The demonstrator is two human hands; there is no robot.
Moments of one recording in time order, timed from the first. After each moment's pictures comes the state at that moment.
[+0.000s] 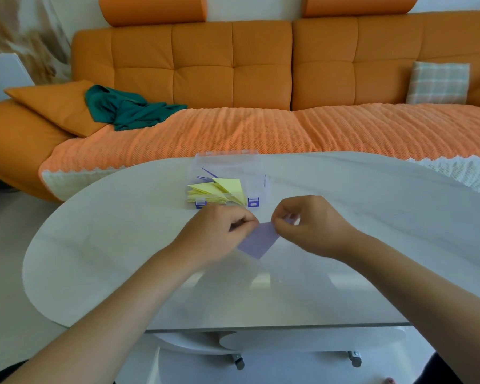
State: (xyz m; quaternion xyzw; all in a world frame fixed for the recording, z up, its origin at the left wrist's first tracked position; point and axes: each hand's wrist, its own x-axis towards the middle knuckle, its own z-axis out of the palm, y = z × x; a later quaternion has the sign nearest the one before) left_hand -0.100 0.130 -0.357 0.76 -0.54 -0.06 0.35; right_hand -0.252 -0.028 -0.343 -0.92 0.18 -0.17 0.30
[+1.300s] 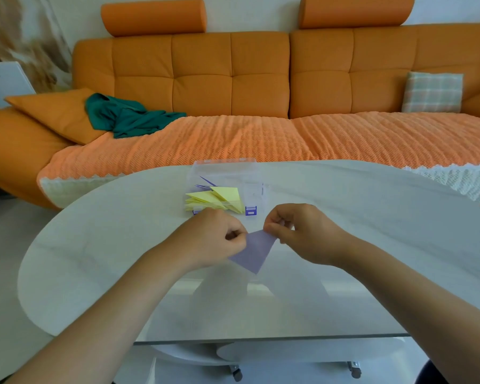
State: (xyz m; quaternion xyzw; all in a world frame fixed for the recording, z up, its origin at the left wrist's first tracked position) left_hand -0.097 0.132 -0.333 0.78 -0.57 -0.08 0.23; right_hand -0.245 -0.034 -0.343 -0.92 0.15 -0.15 0.33
